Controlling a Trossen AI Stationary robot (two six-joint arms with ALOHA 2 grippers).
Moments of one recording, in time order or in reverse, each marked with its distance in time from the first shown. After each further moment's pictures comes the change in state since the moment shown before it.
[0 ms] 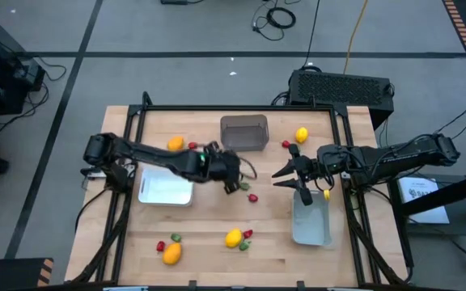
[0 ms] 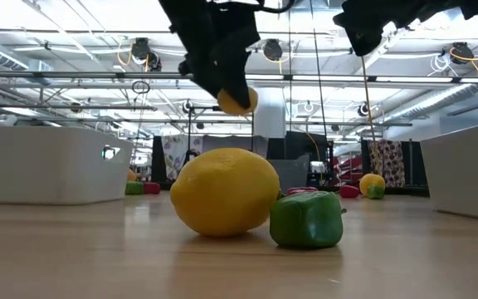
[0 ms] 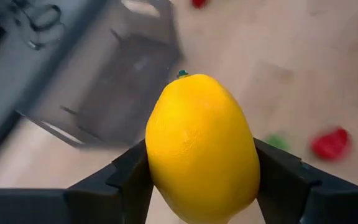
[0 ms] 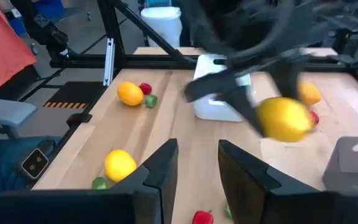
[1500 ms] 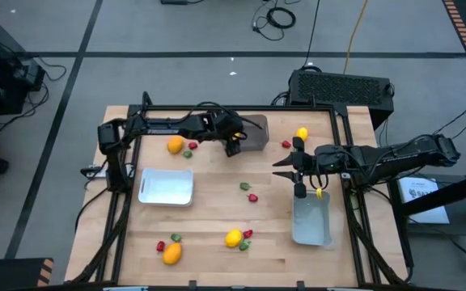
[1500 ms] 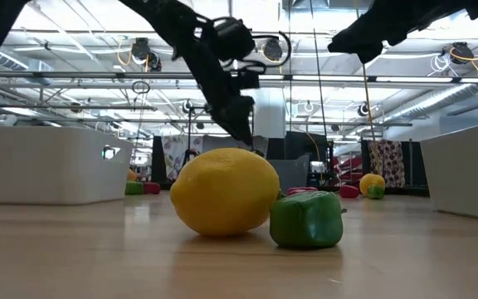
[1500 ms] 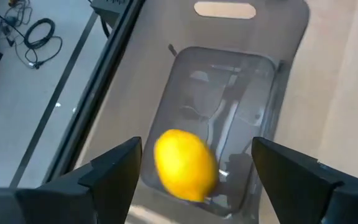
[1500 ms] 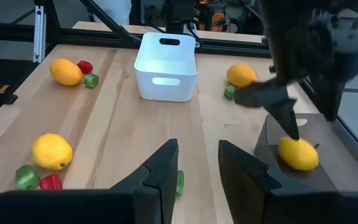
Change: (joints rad) left arm 0.386 0.087 0.000 0.194 0.267 0.487; right arm -0.017 0.000 0.000 -0.080 0.206 -0.069
